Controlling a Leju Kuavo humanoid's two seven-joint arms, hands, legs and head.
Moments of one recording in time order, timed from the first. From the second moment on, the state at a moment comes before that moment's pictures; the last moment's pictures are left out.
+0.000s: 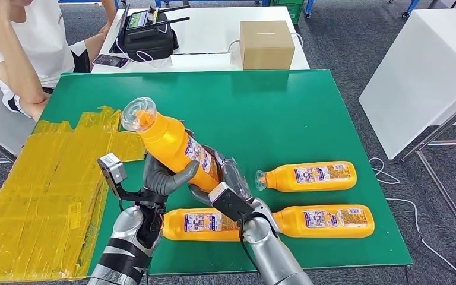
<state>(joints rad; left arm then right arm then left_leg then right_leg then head) -0.26 -0.31 -0.17 -1.25 0.09 -0.22 -0.48 -0.31 0.37 0.27 -0.96 0.51 -0.02 -0.54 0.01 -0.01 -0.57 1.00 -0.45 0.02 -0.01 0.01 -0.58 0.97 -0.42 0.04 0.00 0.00</state>
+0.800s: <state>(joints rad) -0.43 -0.16 0.22 -1.14 -1.62 0.75 -0.41 -0.17 0.28 0.29 -1.46 0.39 -0.13 -0.44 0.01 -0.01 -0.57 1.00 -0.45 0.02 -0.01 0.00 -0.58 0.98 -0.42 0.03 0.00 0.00</state>
